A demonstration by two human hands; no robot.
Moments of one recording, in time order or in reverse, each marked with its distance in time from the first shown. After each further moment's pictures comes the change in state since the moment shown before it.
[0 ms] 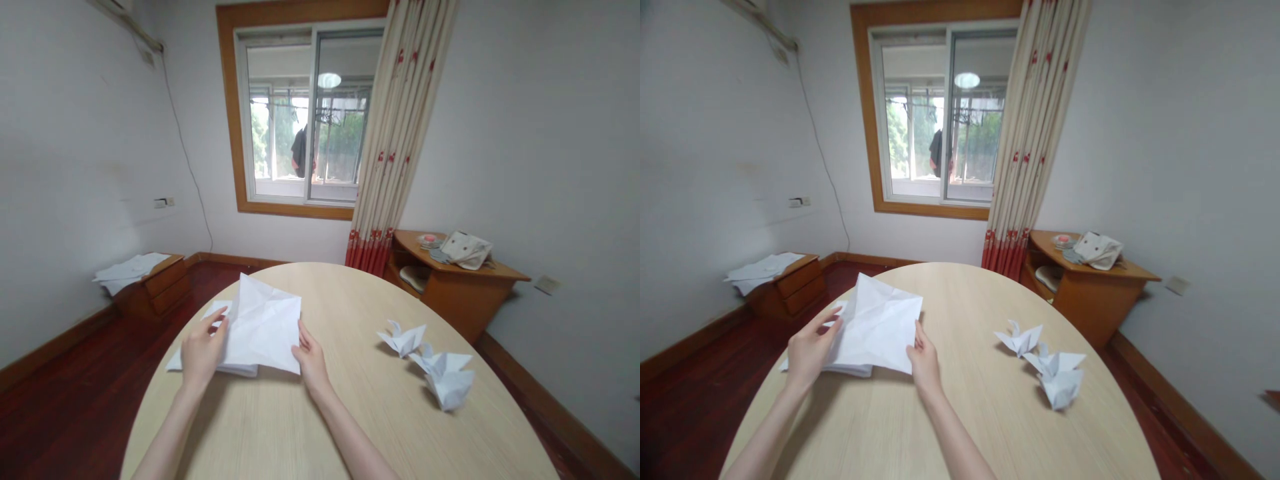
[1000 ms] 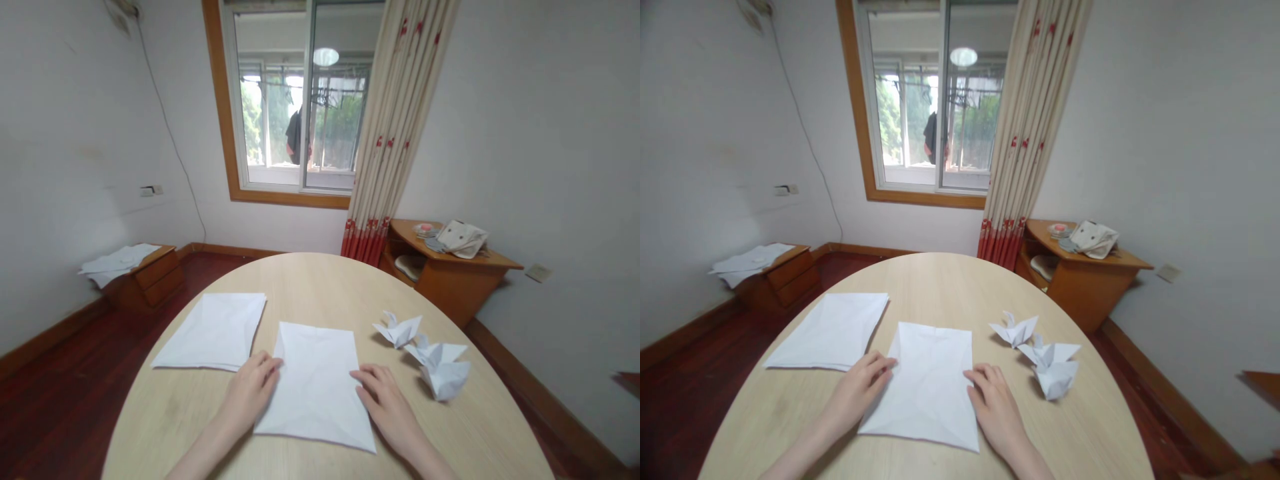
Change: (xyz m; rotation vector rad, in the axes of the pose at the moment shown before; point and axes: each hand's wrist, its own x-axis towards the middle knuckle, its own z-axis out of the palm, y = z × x) left_hand -0.094 0.018 0.048 0.064 -0.773 0.306; right_hand -0.091 -0.053 -0.146 -1.060 -0.093 0.020
